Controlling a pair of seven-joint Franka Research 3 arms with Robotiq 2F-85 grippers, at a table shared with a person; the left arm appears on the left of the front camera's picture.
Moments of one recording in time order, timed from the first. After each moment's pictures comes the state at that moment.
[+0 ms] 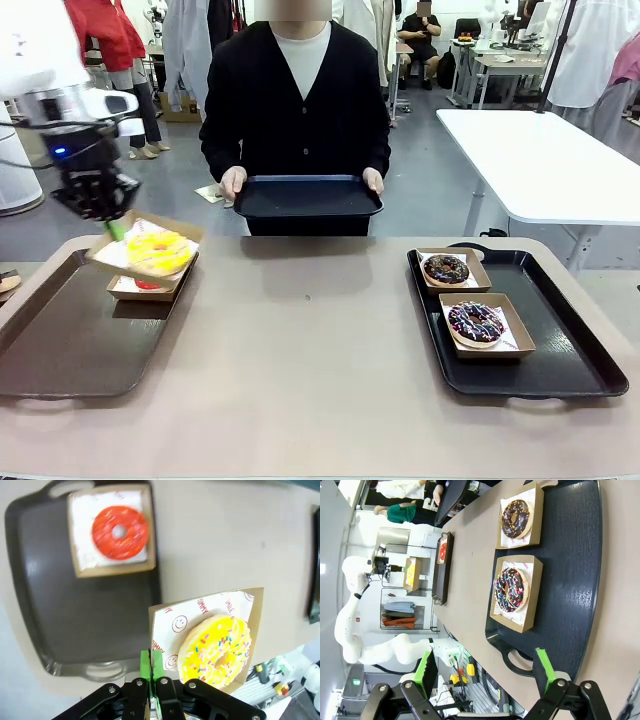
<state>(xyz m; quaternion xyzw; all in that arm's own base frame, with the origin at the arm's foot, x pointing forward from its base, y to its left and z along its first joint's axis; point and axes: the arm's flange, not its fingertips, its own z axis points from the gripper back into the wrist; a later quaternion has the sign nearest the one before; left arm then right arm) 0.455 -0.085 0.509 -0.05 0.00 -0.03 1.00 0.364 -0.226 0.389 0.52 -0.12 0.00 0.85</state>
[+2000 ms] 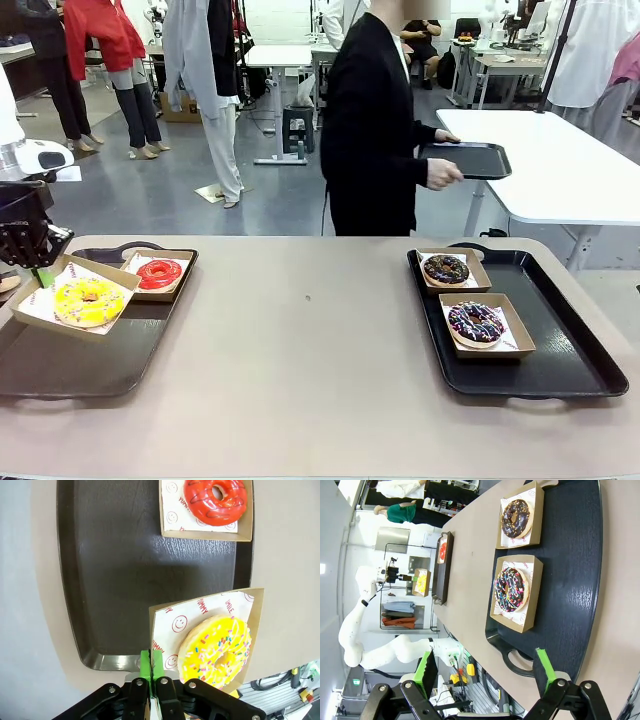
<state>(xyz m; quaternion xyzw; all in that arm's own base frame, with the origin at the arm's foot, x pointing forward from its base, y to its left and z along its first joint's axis) 0.419 0.005 0.452 0.00 0.01 0.00 1.00 0.364 -0.225 0.389 0.52 -0.12 0.00 0.85</state>
